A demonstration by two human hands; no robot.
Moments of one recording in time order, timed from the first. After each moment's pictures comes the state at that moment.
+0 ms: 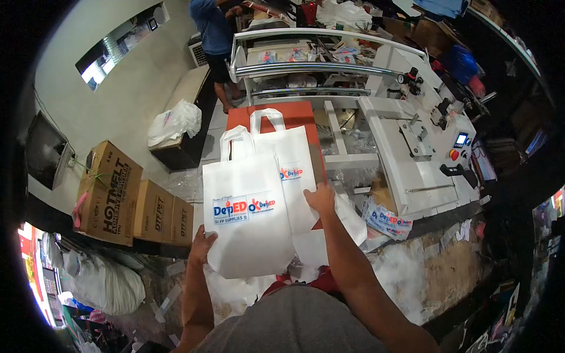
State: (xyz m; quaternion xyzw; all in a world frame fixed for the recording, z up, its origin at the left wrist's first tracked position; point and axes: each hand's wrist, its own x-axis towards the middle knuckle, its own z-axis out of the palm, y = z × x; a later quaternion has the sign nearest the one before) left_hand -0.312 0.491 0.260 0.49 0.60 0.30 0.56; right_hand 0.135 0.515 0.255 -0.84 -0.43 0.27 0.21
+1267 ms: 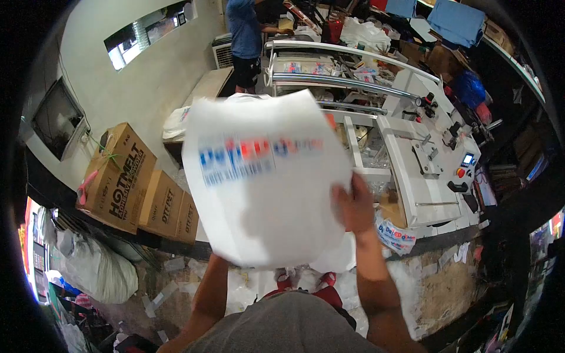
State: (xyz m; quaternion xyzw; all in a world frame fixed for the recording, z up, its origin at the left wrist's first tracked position) left_hand -0.292 0.493 0.235 0.32 0.19 0.49 0.79; right_hand 0.061 0.429 0.459 -0.53 -0.53 0.28 0.60
